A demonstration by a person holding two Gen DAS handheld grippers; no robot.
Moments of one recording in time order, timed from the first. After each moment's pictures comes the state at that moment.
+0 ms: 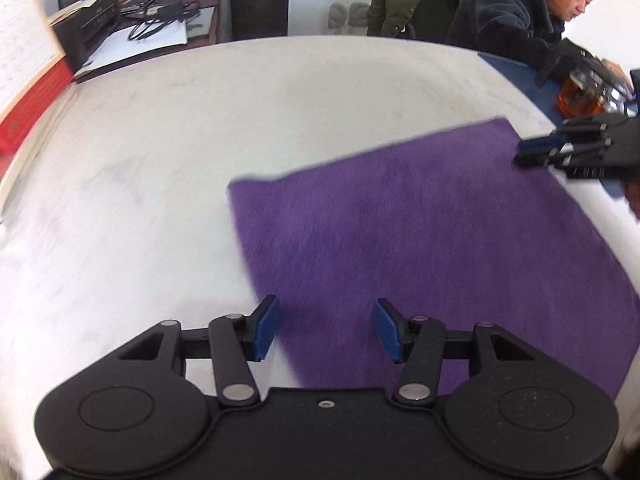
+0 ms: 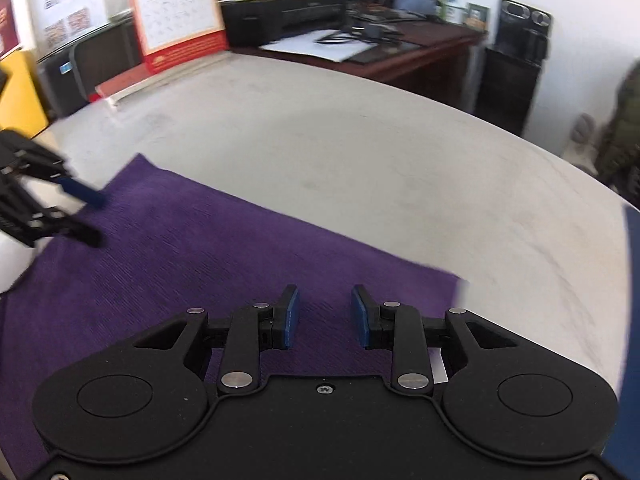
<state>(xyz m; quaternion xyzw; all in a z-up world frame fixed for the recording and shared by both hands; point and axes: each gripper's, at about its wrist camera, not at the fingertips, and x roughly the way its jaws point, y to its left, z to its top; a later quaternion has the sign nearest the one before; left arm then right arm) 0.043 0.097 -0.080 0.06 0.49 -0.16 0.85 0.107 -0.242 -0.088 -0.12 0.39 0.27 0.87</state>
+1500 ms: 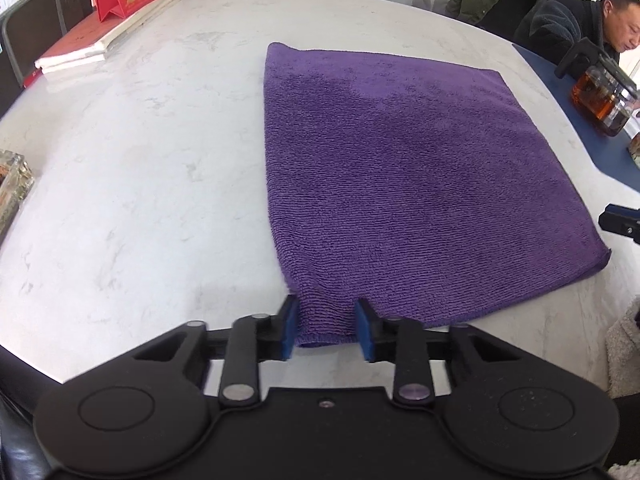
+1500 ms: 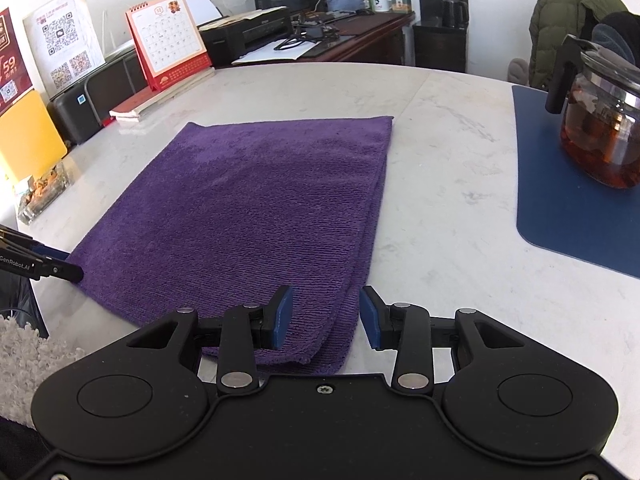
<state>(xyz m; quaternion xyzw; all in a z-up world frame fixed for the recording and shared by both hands) -0.094 0.065 -0.078 -0.05 0.52 -0.06 0.85 -0.083 -0.310 -0.070 -0.02 0.40 0.23 0.89</state>
